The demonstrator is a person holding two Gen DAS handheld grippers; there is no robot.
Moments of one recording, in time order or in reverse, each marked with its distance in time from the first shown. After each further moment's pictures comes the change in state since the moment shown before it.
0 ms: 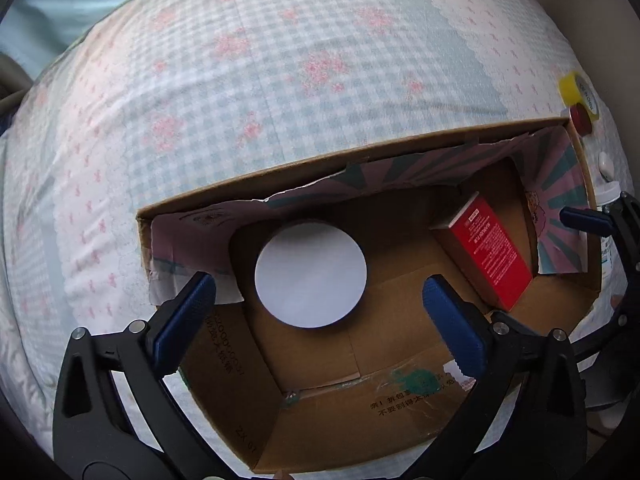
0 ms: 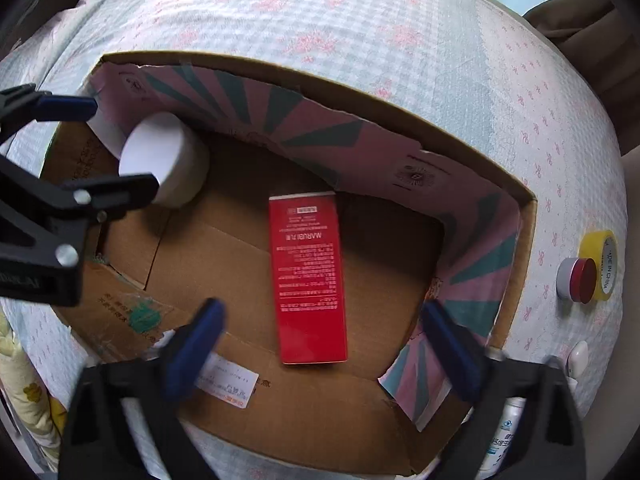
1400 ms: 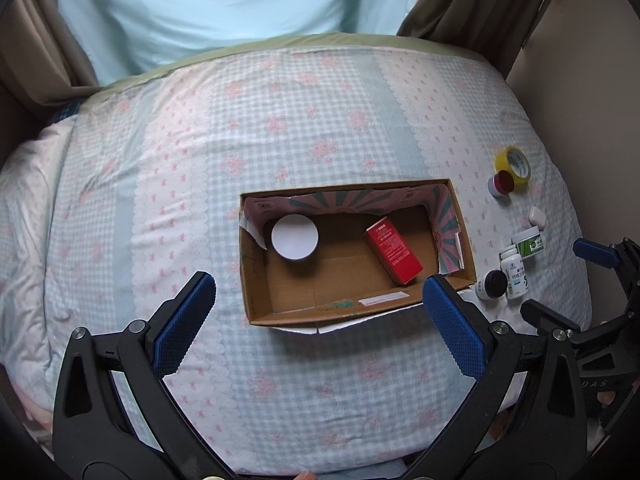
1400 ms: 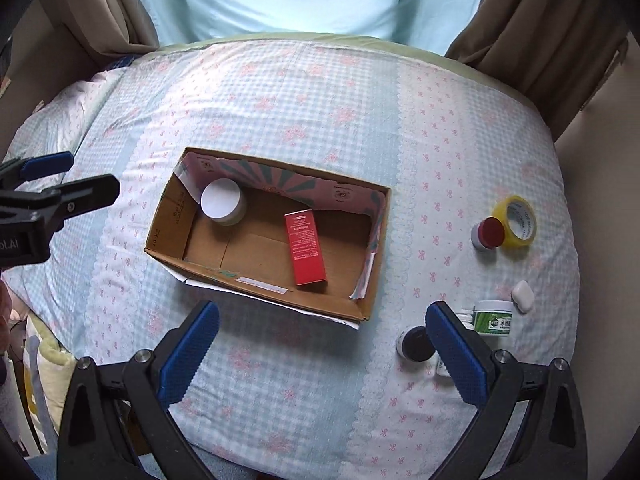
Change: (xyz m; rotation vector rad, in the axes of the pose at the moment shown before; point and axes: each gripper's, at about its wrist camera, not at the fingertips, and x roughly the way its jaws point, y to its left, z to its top) left arm -0.224 -0.038 -0.083 -0.144 -0.237 0.024; right arm -0.205 -0.022 -0.095 0.158 -0.207 -0.004
